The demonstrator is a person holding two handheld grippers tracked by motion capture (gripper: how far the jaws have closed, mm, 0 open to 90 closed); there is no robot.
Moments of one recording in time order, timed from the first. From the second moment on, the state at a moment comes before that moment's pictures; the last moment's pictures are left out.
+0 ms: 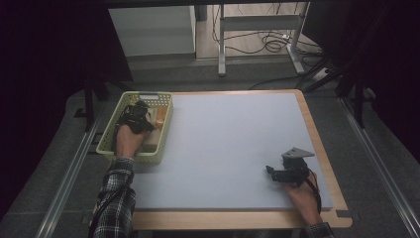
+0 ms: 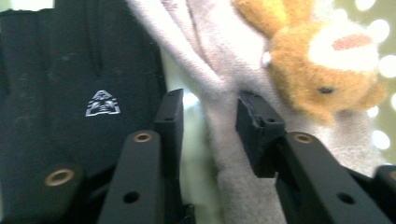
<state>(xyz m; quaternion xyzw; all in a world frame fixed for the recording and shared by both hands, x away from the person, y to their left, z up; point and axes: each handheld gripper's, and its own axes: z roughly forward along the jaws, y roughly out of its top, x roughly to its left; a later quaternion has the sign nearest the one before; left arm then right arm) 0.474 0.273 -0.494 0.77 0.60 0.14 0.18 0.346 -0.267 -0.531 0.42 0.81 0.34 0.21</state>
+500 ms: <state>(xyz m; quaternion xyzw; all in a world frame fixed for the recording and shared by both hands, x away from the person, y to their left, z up) 0.450 0.291 -0.469 0.75 0.59 0.18 0.23 0.346 -0.267 -0.531 0.42 0.81 0.34 0.21</state>
